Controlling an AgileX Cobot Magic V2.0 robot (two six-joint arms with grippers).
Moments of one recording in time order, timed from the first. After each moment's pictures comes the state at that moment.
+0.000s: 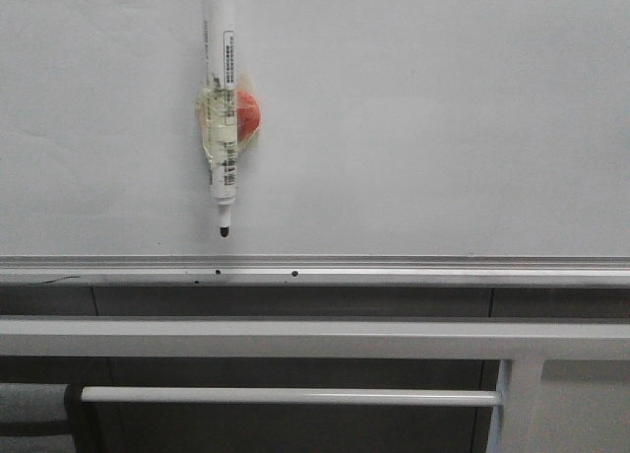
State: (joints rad) left arm -0.07 0.09 -0.30 -0.10 0.14 -0.02; right arm -0.09 0.07 -0.28 0.12 0.40 0.24
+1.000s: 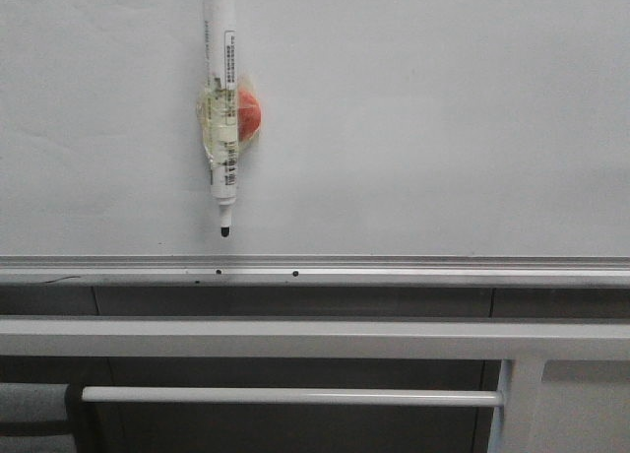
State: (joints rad) left arm -0.17 0.29 -0.31 -0.55 0.29 0.36; right arm -0.06 0.08 -0.30 0.20 0.58 0.23
